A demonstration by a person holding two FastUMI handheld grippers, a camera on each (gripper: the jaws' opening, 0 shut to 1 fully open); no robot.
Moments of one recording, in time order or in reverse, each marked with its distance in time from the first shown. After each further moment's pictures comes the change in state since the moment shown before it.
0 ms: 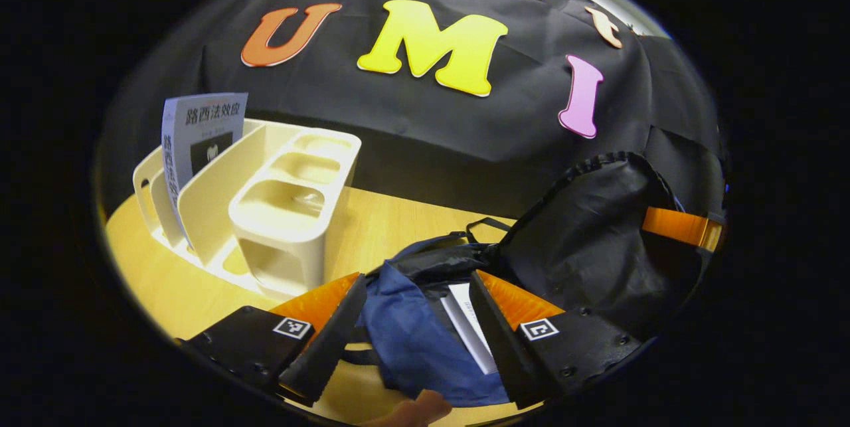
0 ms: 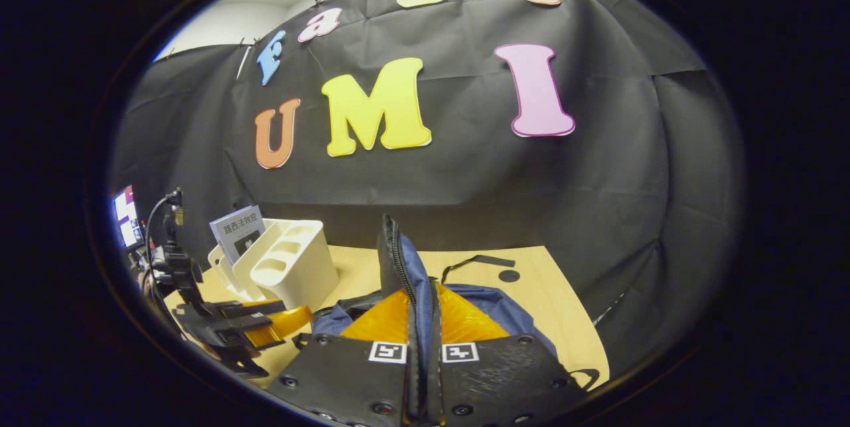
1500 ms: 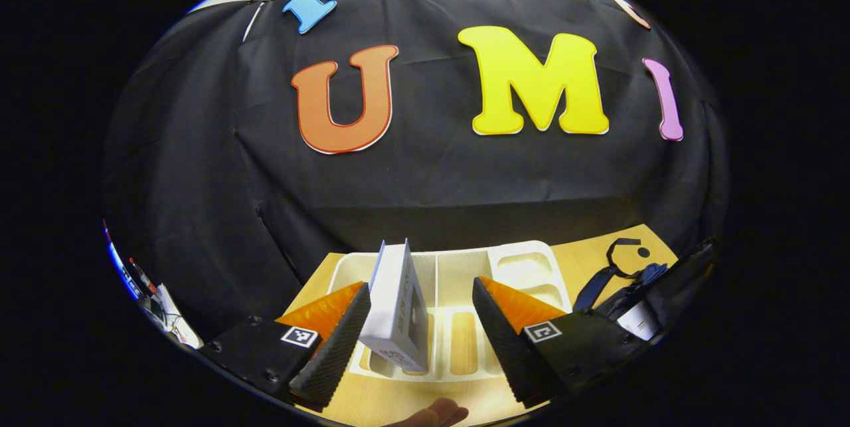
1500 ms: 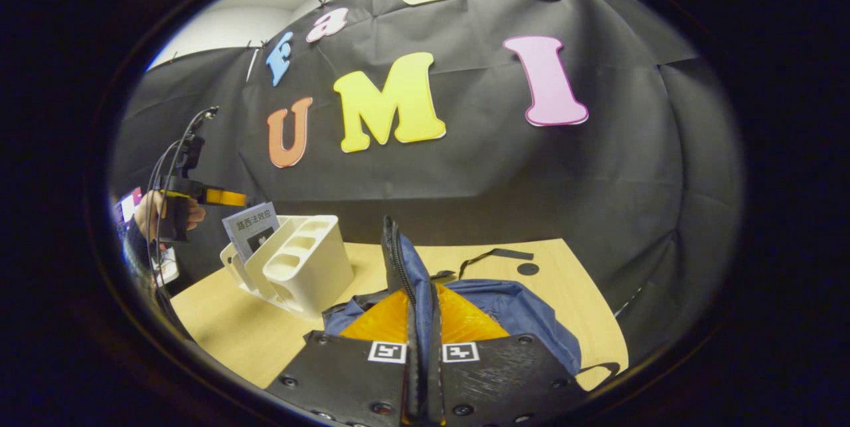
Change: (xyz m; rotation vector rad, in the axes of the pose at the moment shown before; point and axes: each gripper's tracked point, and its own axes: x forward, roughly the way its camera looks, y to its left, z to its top) left arm -0.003 0.248 0.201 0.254 0.060 0.351; right arm 0.007 0.013 -0.021 0.011 0.005 0.059
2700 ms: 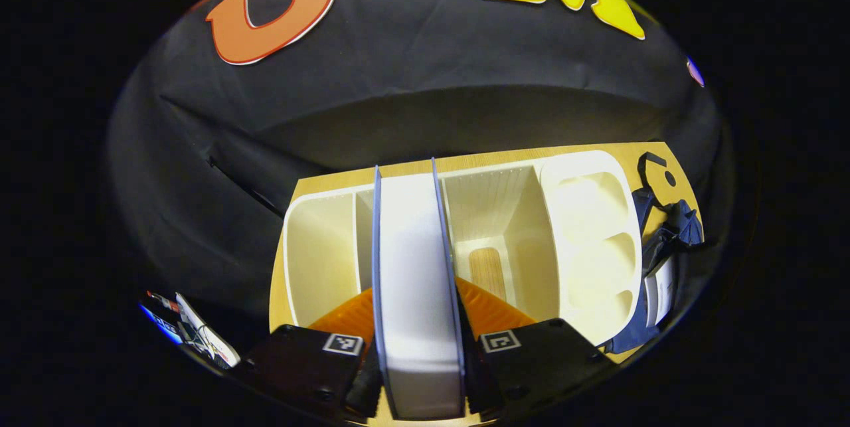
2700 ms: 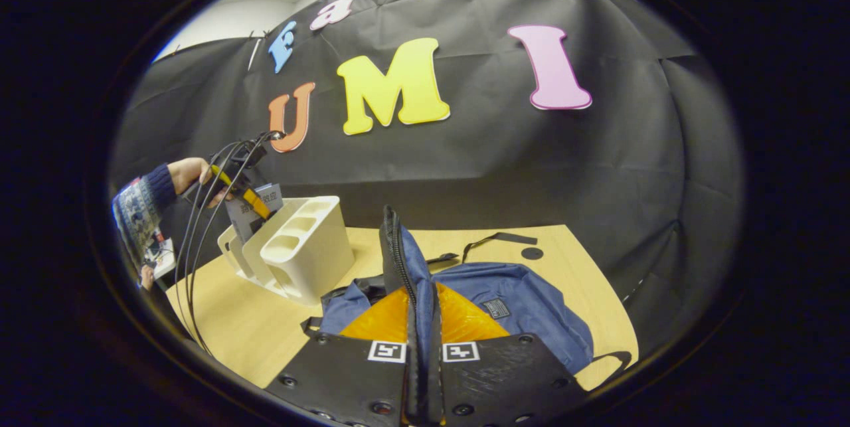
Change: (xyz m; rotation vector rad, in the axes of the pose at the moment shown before) left arm 0.086 -0.004 -0.078 0.119 0.549 -0.091; right arm 0.003 0.004 -0.033 -0.006 0.042 -0.004
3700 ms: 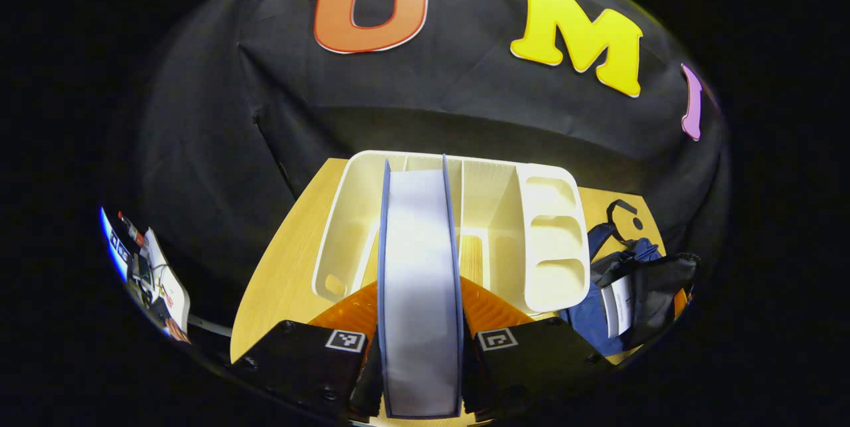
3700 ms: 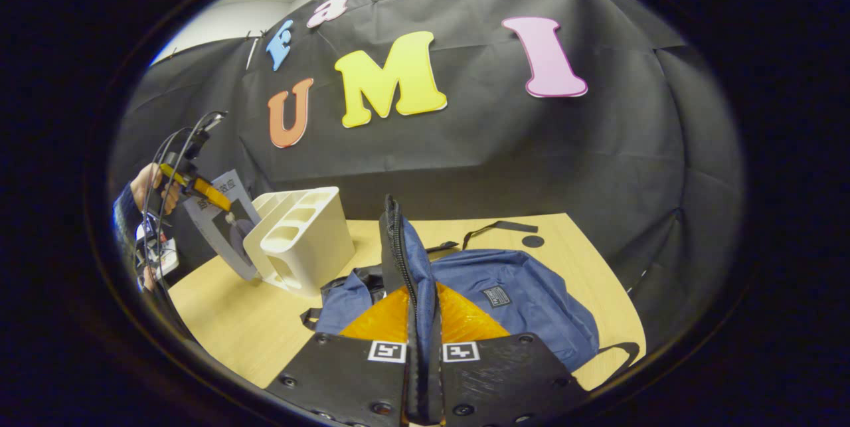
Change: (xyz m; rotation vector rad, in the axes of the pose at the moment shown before) left arm -0.098 0.010 -0.080 -0.307 -0.189 -0.062; right arm -0.001 -0.004 -0.020 0.013 0.027 0.005
